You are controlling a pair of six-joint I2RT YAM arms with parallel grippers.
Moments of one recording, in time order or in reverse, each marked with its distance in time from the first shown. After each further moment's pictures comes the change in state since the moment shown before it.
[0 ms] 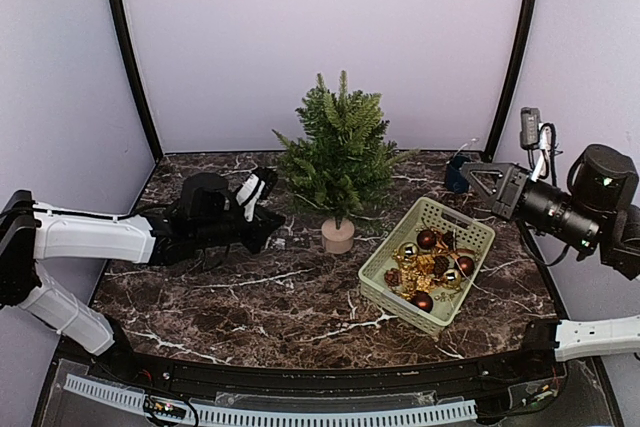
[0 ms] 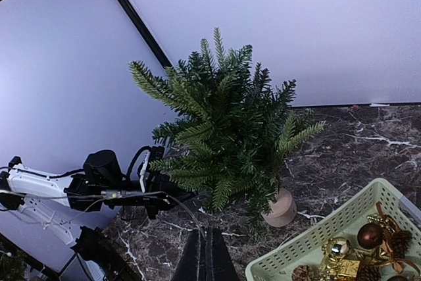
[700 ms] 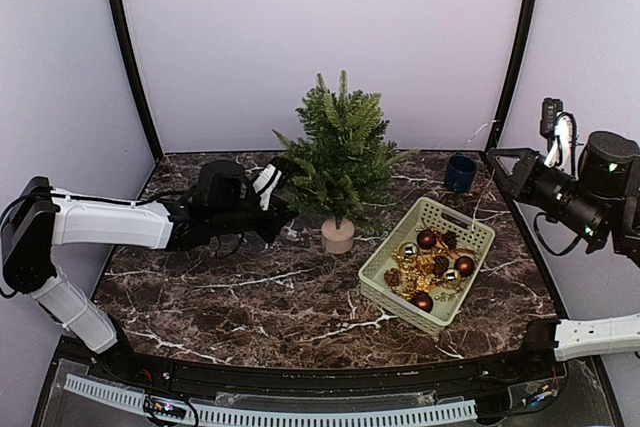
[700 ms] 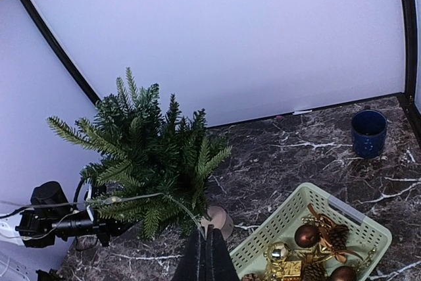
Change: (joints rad) left arm 0.001 0.123 0.146 -0.018 0.051 0.017; right arm -0.014 0.041 0.110 -0.171 0.294 0.042
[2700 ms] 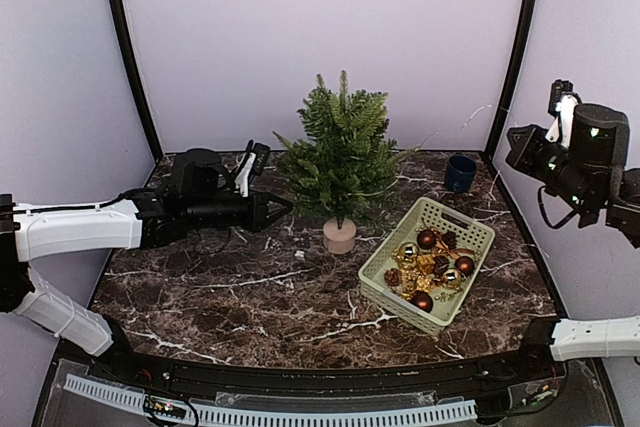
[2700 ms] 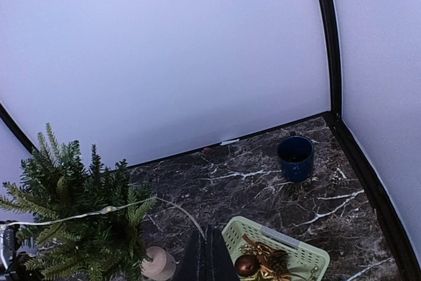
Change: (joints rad) left arm 0.002 -0.179 -0.006 -0.132 0.122 -0.378; right arm -0.180 0.113 0.123 -0.063 0.142 -0.039
